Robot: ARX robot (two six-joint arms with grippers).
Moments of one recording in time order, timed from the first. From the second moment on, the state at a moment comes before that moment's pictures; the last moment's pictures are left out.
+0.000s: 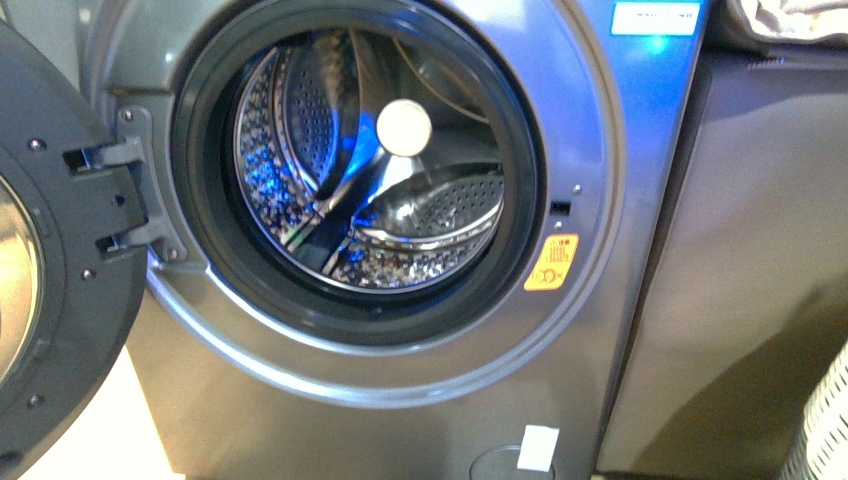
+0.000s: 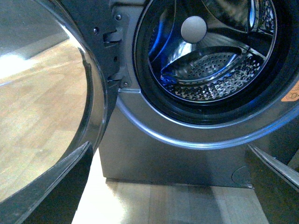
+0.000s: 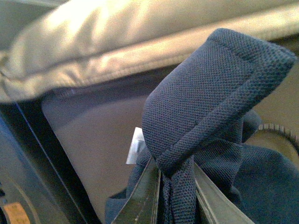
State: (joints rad) left arm 0.00 0.00 0.01 0.00 0.00 0.00; right arm -0.45 1.38 0.59 0.89 -0.38 0.21
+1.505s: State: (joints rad) left arm 0.00 0.00 0.01 0.00 0.00 0.00; right arm 0.42 1.59 2.07 -0.16 -0.21 -0.05
